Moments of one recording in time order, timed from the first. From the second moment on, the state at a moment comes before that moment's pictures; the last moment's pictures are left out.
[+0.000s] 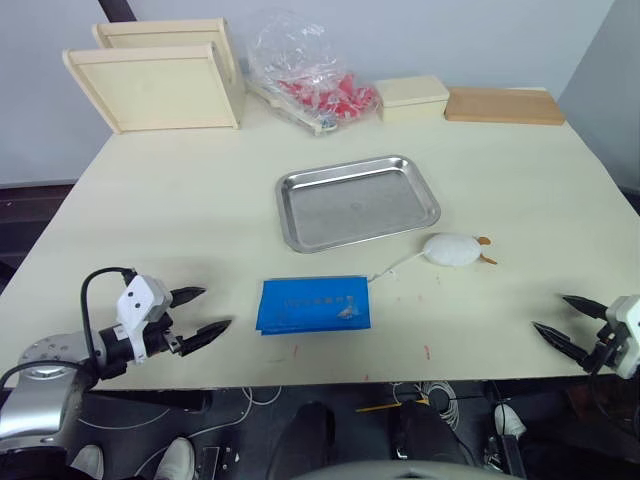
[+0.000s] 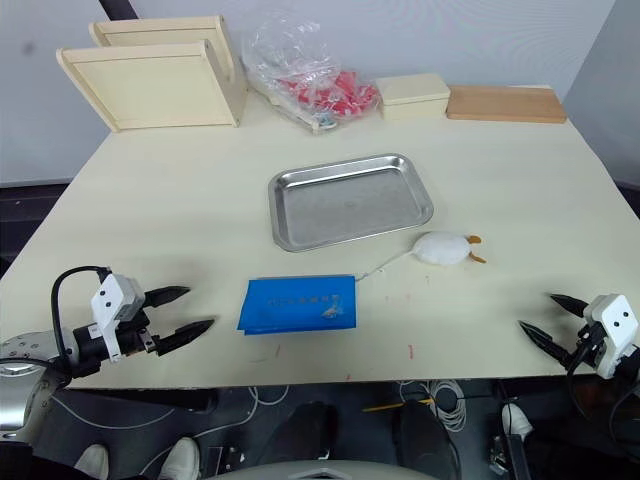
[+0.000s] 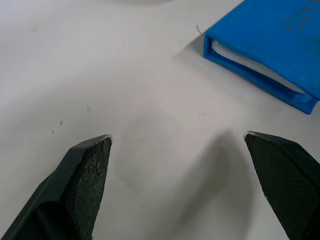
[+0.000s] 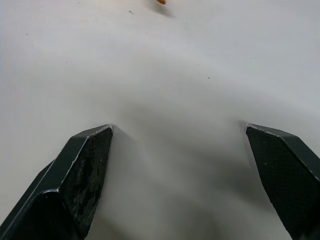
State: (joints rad) left arm 0.16 0.84 0.32 0.06 -0.40 0.13 -1.07; right arm 0.15 -0.74 -0.36 0.31 0.40 -0.14 1.06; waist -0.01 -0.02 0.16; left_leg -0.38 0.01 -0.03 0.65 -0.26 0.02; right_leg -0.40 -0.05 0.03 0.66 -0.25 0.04
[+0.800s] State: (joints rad) left arm -0.02 0.82 0.29 0.32 -0.41 0.05 -1.29; right arm 0.17 -0.72 -0.29 -0.07 0.44 0.10 0.99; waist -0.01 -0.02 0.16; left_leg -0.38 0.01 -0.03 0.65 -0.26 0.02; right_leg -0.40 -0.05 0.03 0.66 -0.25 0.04
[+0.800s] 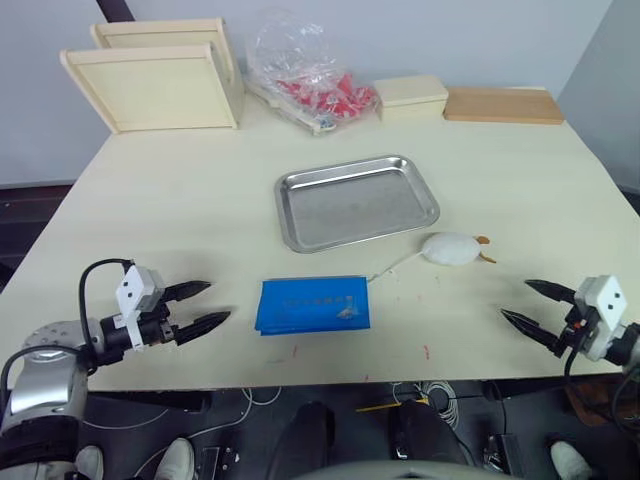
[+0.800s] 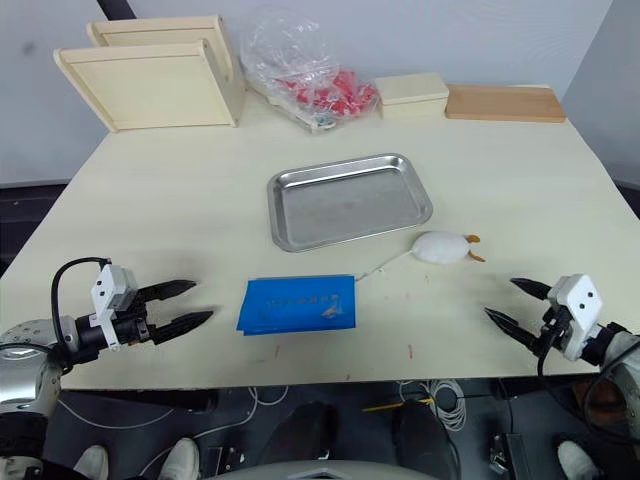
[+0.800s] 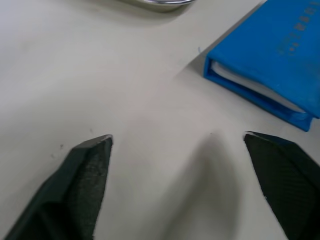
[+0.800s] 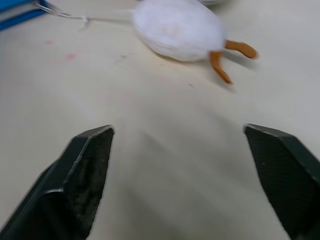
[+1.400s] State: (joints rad) left arm -0.31 0.77 0.07 0.54 -0.39 0.10 -1.54; right arm 0.00 -0.65 -0.01 -0.22 0.40 0.27 0.94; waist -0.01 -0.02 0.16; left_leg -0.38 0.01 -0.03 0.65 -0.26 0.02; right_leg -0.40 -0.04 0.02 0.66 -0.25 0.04
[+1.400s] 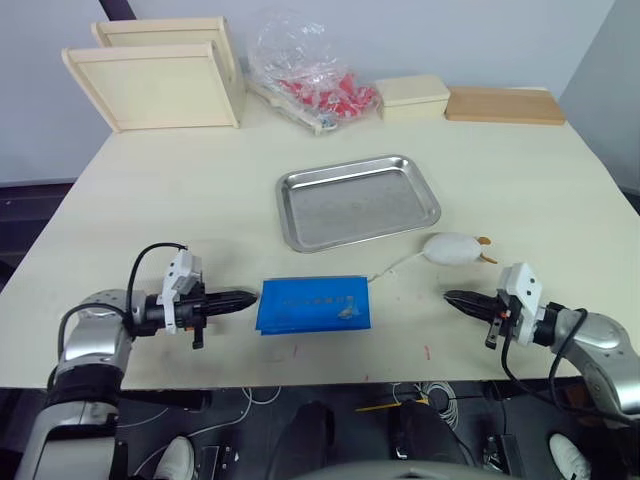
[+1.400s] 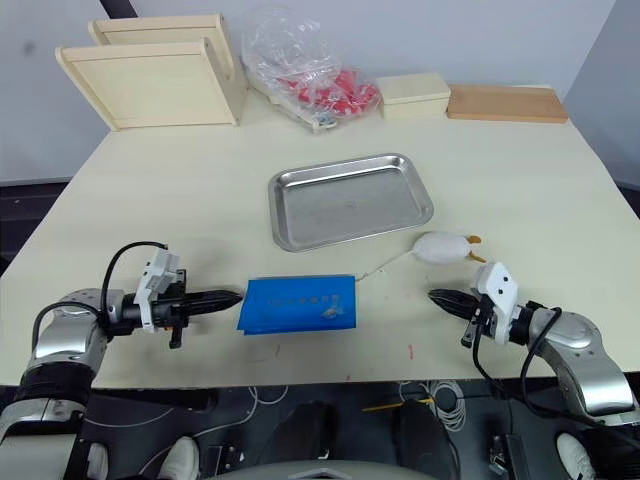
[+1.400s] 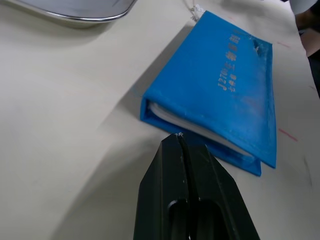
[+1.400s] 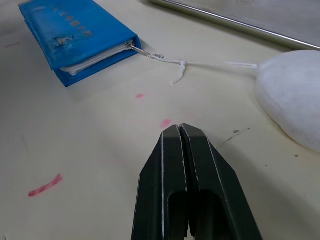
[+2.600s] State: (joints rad) left arm -0.45 0.53 -0.04 0.54 -0.32 0.07 -1.53; right arm -0.09 -0.55 0.13 -0.18 0.29 0.31 0.87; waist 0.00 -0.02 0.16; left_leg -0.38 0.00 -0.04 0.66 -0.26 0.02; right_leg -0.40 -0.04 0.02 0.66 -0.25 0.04
